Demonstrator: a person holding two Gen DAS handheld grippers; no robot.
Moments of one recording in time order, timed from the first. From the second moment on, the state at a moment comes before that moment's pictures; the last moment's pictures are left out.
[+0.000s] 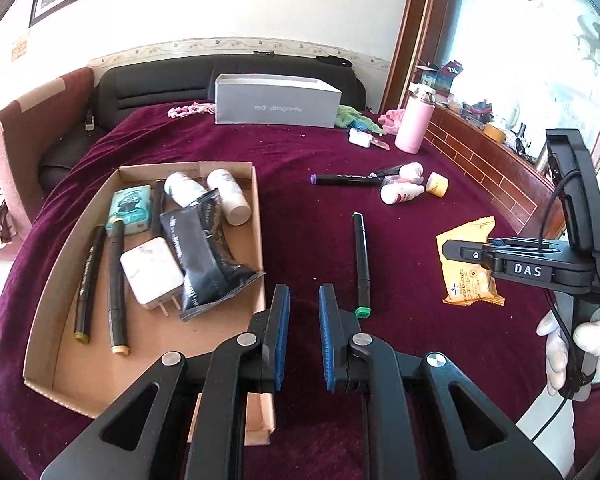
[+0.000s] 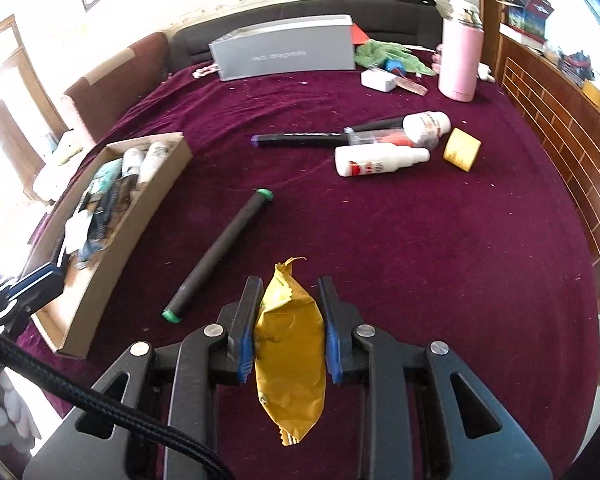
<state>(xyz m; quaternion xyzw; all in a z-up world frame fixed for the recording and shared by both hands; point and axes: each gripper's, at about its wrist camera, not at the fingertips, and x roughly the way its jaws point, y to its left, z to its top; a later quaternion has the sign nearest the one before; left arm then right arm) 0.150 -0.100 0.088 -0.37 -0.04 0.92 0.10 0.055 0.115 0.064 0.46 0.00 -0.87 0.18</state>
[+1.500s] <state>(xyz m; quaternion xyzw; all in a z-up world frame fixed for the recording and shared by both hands) 0.037 0.010 0.051 -0.44 0.08 0.88 0.13 0.055 0.163 0.086 0.43 -0.17 -0.85 0.23</state>
